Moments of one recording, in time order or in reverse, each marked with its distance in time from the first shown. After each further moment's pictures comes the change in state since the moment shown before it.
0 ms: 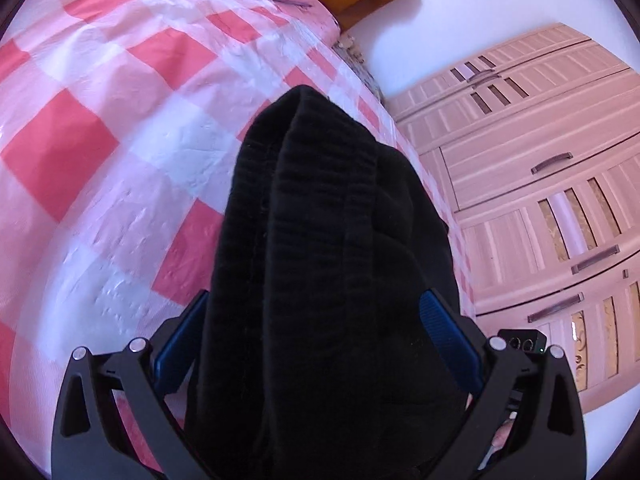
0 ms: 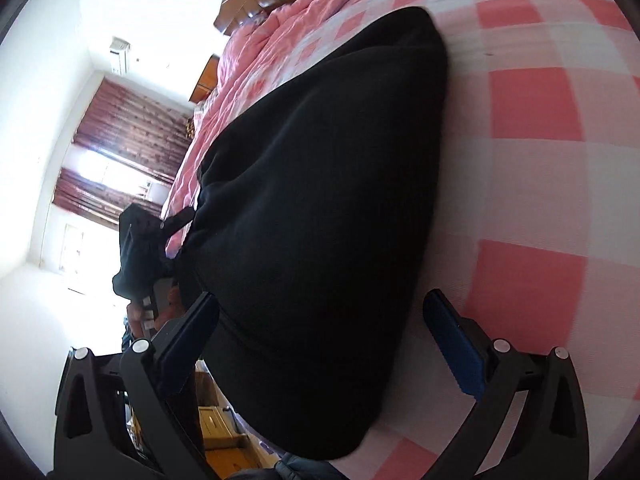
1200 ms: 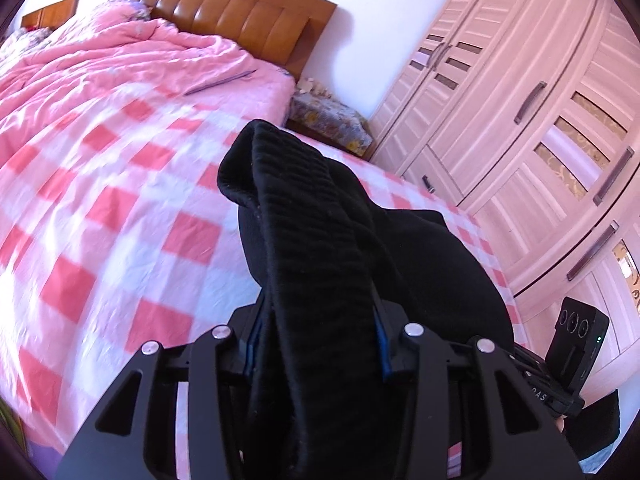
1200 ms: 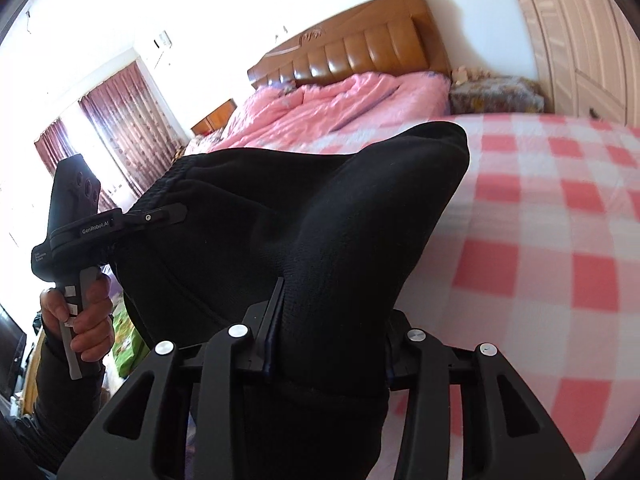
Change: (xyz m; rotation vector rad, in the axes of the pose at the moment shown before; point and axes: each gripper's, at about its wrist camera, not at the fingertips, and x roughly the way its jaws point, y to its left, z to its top) left arm -0.015 -0.148 -0.013 0.370 -0.189 0.204; right arm -0.066 0.050 -0.007 -0.318 -0.386 -0.233
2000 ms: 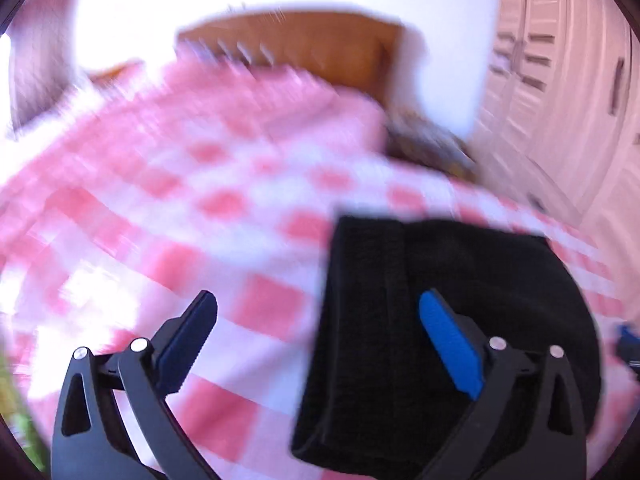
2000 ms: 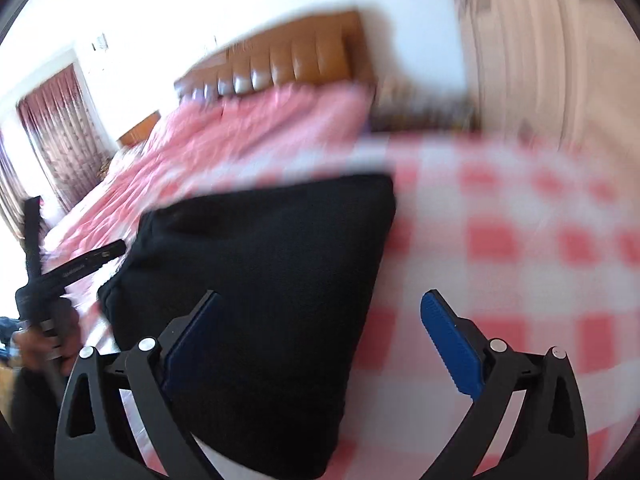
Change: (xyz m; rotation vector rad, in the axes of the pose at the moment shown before) left arm 0.063 -0.005 0.016 0.102 -0.199 0.500; right arm 0.019 -0.041 0.042 -0.064 -0.082 -0.300
